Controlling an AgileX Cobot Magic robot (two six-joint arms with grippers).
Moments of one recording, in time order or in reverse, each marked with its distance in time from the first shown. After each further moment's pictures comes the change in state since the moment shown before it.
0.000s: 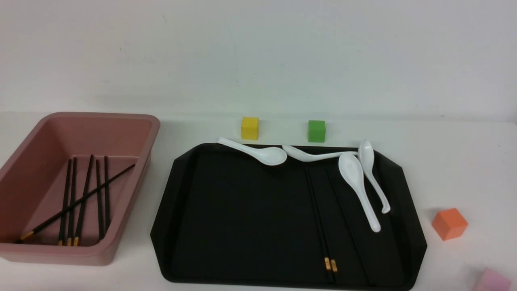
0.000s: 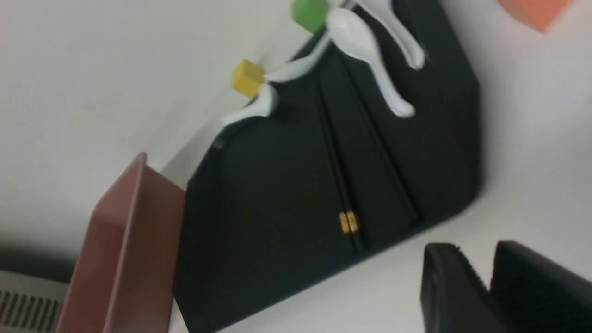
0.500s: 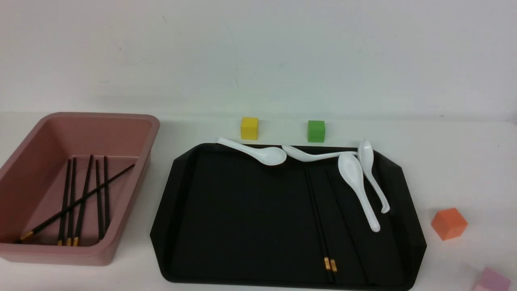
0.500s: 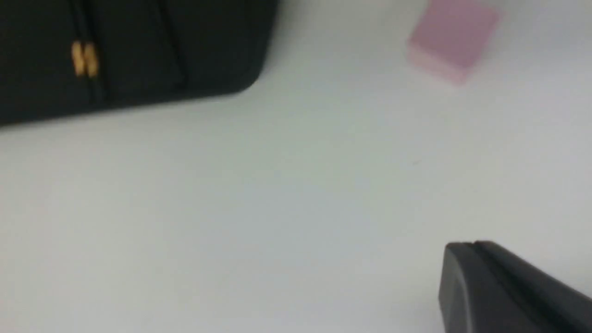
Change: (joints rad) right arm 0.000 0.789 -0.414 -0.312 0.372 -0.236; left arm 0.000 0.000 0.000 -0.001 0.000 0.000
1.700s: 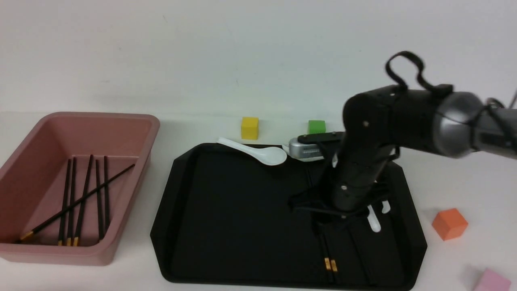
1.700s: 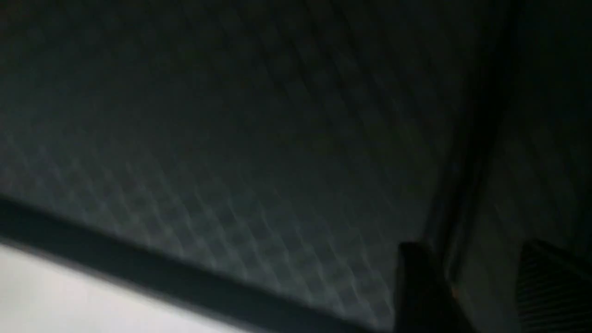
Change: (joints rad) right arm 0.463 1.154 -0.903 -0.053 -0.005 0.102; left arm 0.000 0.000 0.000 -0.001 0.000 0.000
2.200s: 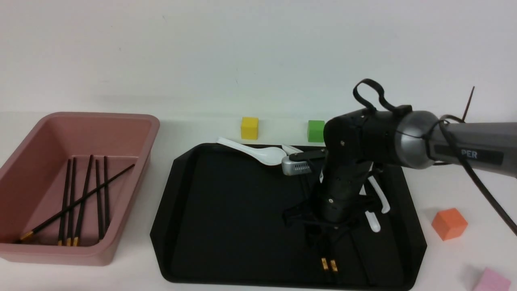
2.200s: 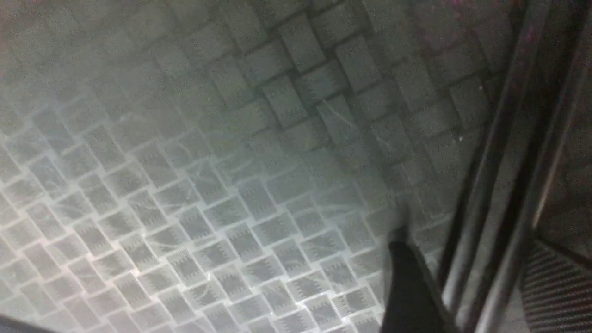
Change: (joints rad) right arm 0.000 0.123 -0.034 -0.020 -0.036 0.002; left arm 0.000 0.000 0.000 0.000 0.000 0.000
